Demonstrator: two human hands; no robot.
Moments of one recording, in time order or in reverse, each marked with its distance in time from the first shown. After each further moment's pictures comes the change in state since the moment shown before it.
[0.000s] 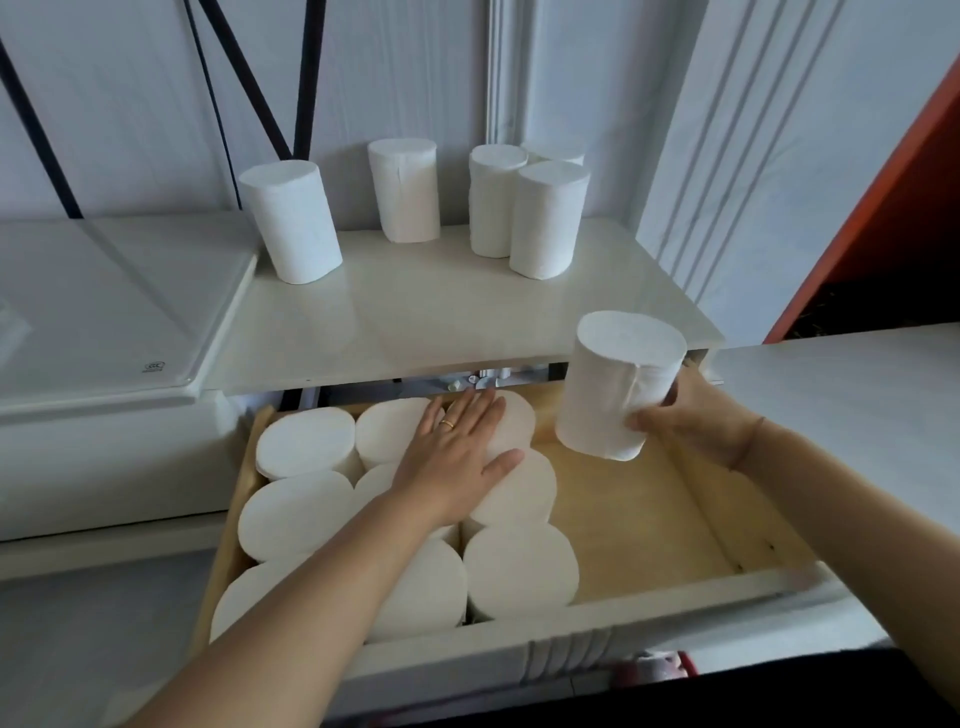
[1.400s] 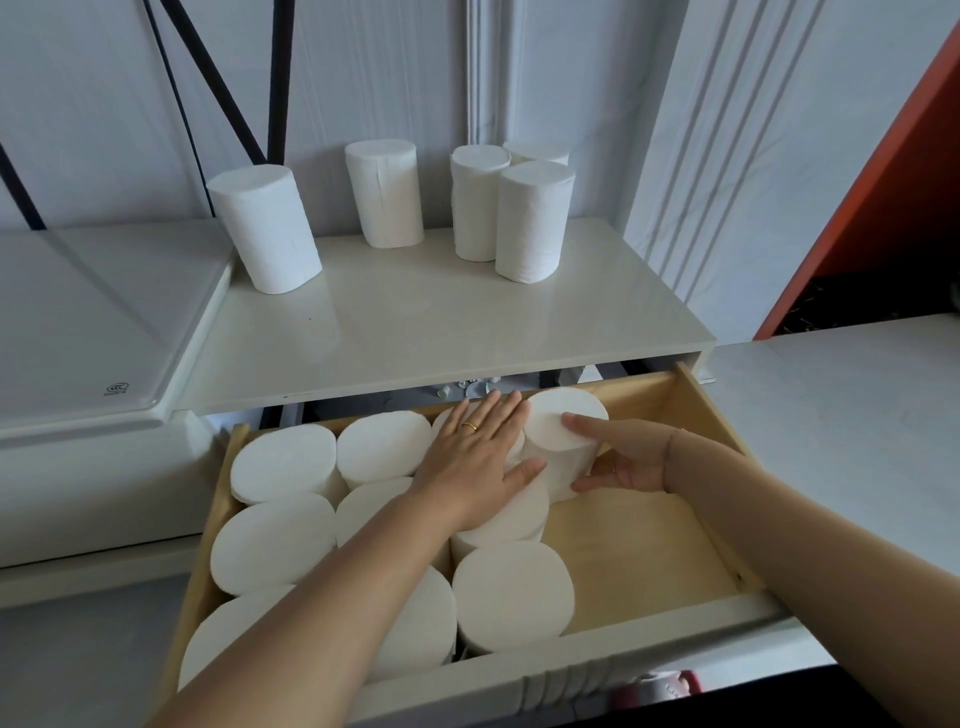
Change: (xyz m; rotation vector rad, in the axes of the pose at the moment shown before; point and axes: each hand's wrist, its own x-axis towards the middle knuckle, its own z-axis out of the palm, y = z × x) left_hand 0.025 0.021 0.000 -0.008 -0.024 0.113; right_hand 0.032 0.029 0.041 0.389 0.093 0.715
